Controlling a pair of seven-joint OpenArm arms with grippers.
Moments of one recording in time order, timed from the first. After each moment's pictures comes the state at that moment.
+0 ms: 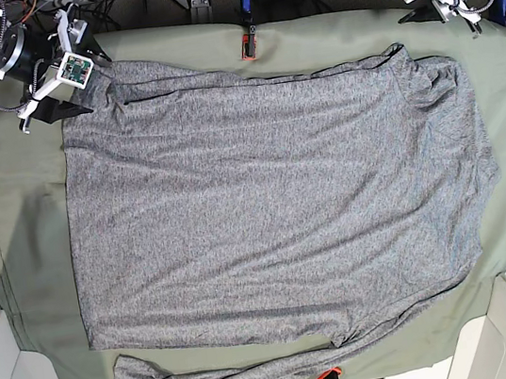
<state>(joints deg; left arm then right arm) 58.1 -42.2 -15.7 119.1 9.0 -30.7 9.3 -26.2 40.7 -16.6 103.9 -8.0 26.6 -14.7</state>
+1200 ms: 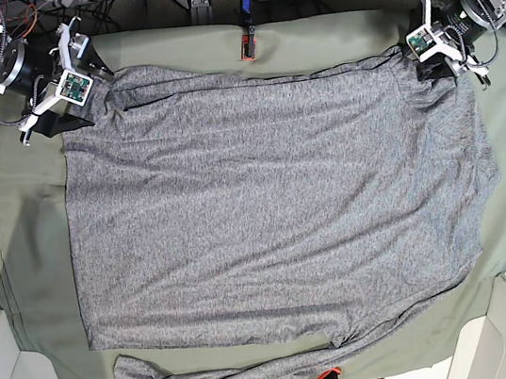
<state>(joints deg) 34.5 -44.7 -2.8 97.0 16.2 -24.8 1.0 -22.3 40.3 -16.8 100.7 -5.5 26.9 -13.9</state>
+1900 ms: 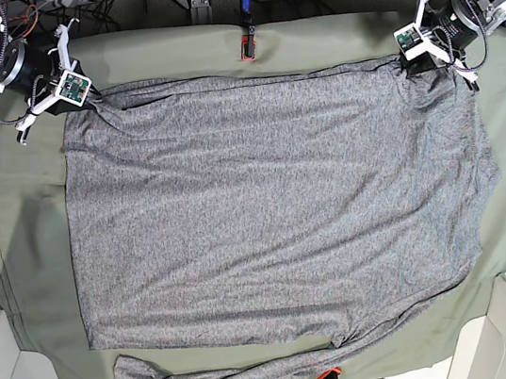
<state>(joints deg) 32.2 -45.4 1.6 95.7 25.0 -23.0 -0.5 -22.3 40.1 -16.9 100.3 -6.1 25.6 -15.5</state>
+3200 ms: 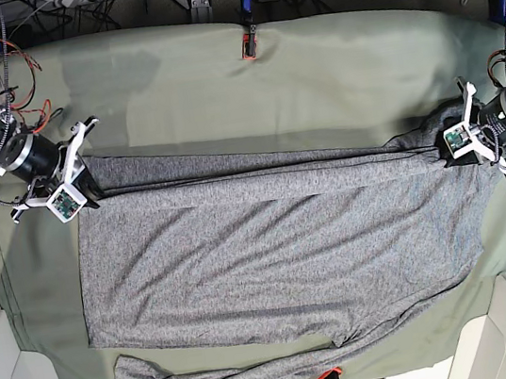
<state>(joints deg) 1.7 -53.3 12.5 80.9 20.3 -30.5 -5.5 -3.5 30.2 -9.6 91.4 9.3 25.8 -23.9</state>
